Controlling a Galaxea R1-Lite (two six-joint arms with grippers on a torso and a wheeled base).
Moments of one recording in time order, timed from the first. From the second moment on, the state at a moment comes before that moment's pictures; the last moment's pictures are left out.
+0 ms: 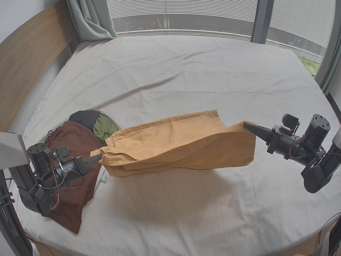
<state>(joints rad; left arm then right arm) 0.03 2.10 -0.36 -1.55 -0.65 -0.53 0.16 1.94 -0.53 -1.54 0.76 0.43</state>
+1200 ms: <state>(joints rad) -0.03 2.12 -0.43 -1.55 -0.53 -0.64 0.10 2.26 -0.99 -1.54 0.76 0.59</state>
